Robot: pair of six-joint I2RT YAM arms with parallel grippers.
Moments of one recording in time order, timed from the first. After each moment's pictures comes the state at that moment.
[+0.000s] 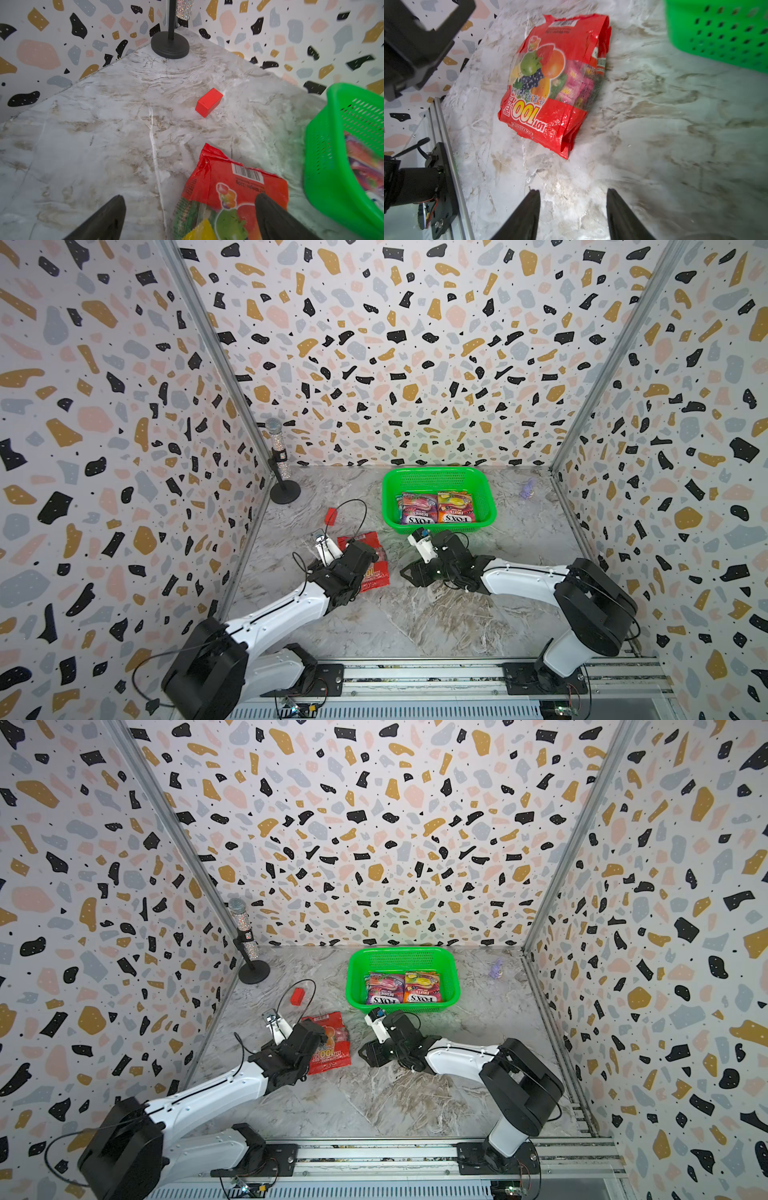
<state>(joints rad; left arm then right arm) -0.63 1.24 0.61 -0.27 -0.86 -0.93 0.84 1.65 0.85 0.08 -0.30 0.37</state>
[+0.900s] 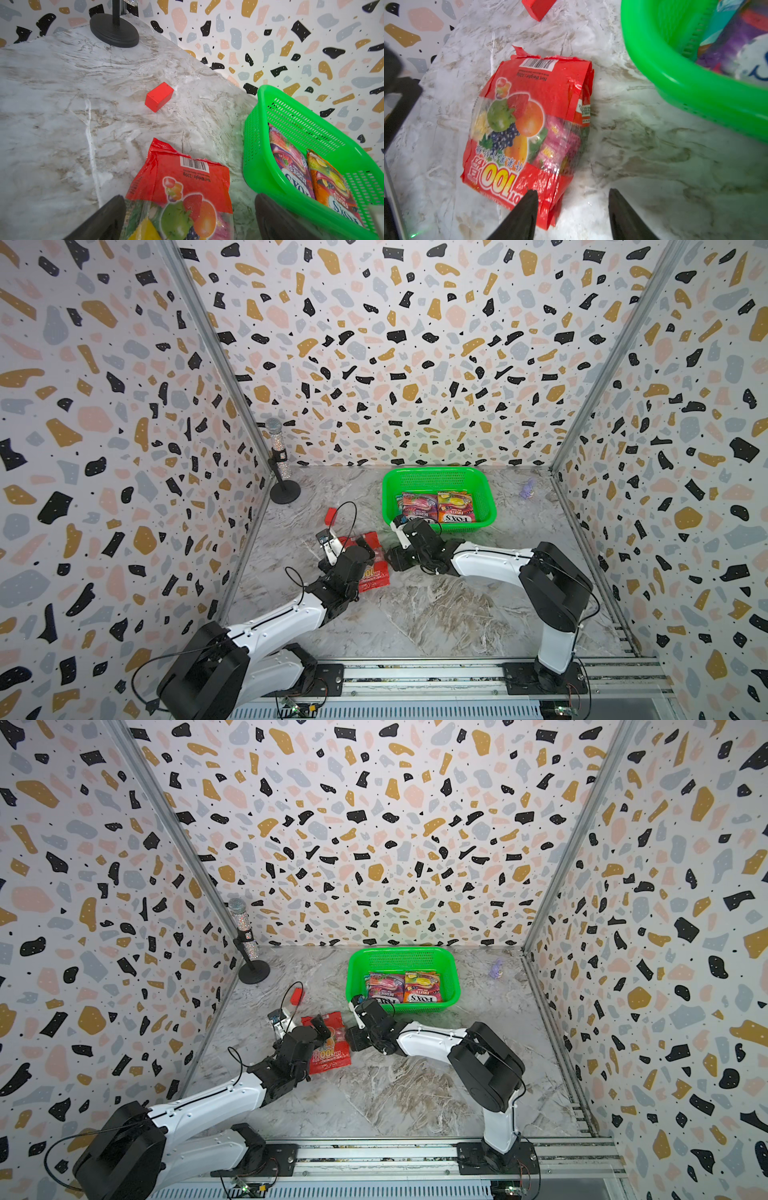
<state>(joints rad) -0.63 1.13 0.44 0.14 -0.69 -0.88 0.89 1.89 1.21 -0.10 -0.11 0.40</state>
